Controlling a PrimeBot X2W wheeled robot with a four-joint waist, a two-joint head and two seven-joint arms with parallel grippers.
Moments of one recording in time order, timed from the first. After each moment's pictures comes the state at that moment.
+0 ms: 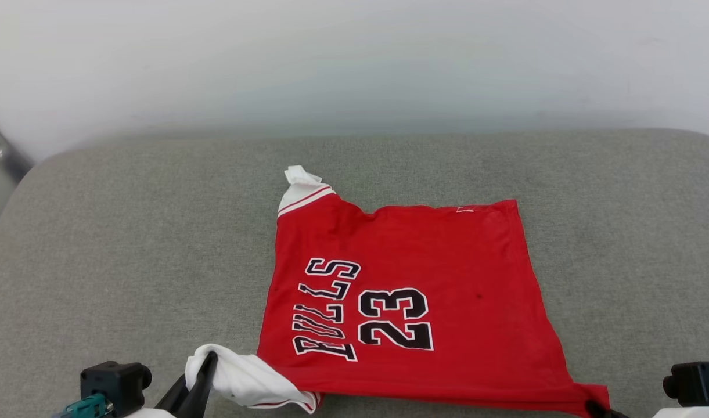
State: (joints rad) left arm 0.24 0.52 -0.29 -0.39 -0.66 0.28 0.22; right arm 0.30 -0.14 -0.12 -0.25 0.48 0.13 0.71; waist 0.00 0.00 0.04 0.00
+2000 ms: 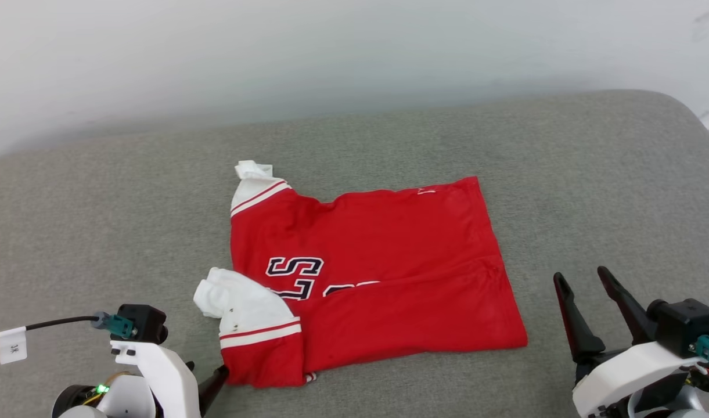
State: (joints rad) left arm -0.09 0.59 -0.40 0.05 -0.86 0.06 0.52; right arm 0.00 -0.17 0.04 0.02 0.25 0.13 0.01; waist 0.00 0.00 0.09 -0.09
